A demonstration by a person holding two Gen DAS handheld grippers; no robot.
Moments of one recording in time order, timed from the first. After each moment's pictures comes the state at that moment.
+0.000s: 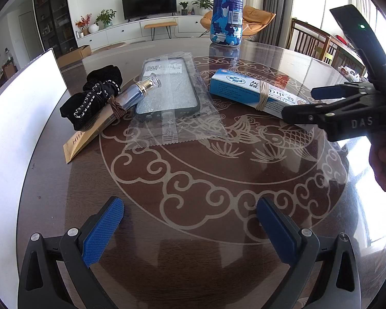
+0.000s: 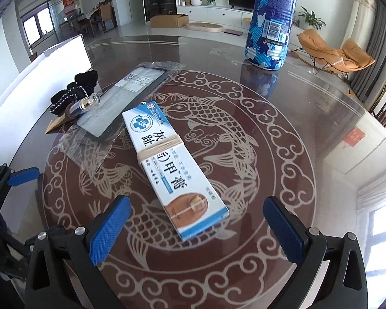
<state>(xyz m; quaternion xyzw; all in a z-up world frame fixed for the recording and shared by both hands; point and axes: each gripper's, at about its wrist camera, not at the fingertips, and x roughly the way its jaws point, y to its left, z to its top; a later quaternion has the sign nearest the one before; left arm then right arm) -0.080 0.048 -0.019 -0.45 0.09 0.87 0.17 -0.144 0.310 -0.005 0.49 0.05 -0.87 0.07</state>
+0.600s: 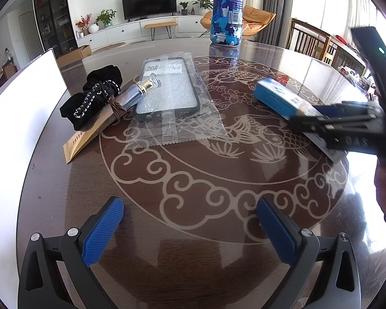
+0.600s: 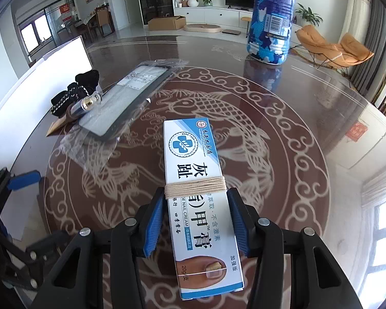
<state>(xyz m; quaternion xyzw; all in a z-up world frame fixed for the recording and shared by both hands) -0.080 0.047 -0.019 -0.45 0.09 0.87 0.17 -0.098 0.316 -0.013 0.47 0.03 -0.88 0.05</state>
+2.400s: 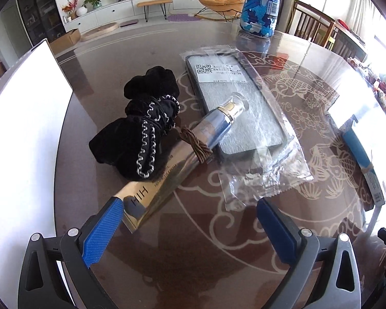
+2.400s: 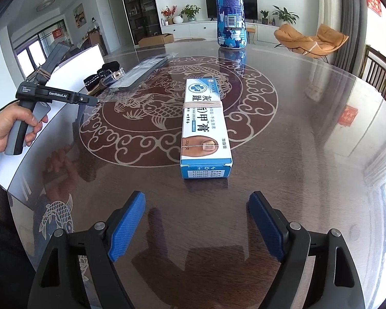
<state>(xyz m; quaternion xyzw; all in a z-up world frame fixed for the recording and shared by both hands) -0.191 0.000 -0.016 -0.51 0.12 0.83 0.18 0.043 0.340 -0.016 0.43 -0.03 -0.90 0.04</state>
